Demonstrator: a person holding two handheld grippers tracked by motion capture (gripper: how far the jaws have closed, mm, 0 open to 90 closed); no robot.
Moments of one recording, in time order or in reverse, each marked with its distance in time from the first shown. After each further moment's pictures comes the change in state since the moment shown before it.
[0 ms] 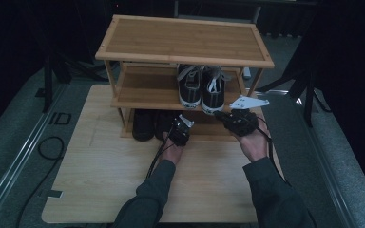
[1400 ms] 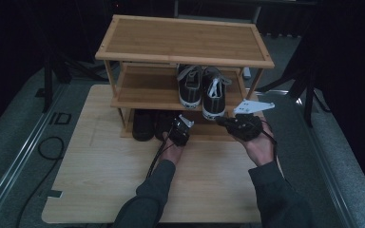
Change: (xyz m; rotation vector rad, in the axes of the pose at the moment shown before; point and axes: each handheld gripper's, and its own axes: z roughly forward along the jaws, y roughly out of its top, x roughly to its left) left arm 0.000 0.000 0.000 0.002 -0.004 -0.005; right arm 0.002 -0.005 -0.016 0.006 0.082 -0.022
